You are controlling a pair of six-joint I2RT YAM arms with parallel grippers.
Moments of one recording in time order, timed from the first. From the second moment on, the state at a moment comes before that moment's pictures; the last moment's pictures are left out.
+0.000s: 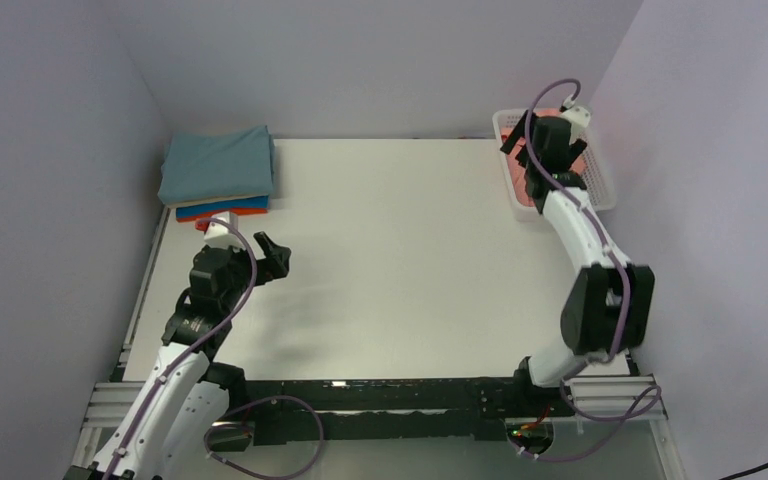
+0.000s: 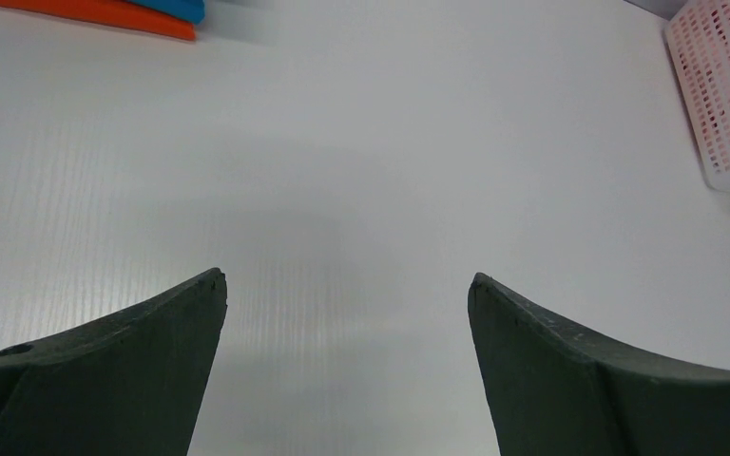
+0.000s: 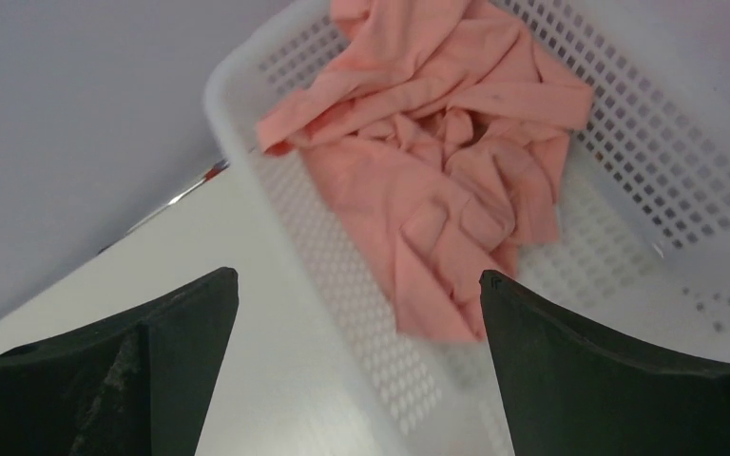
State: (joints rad) left arm -0.22 0.61 0.46 -0.18 -0.03 -0.46; right arm -0.02 1.66 1.39 -0.13 0.33 0.41
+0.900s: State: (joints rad) left arm -0.22 0.70 0.48 -0.19 -0.08 -0.43; right arm -0.17 2.46 2.08 -0.28 0.13 0.31
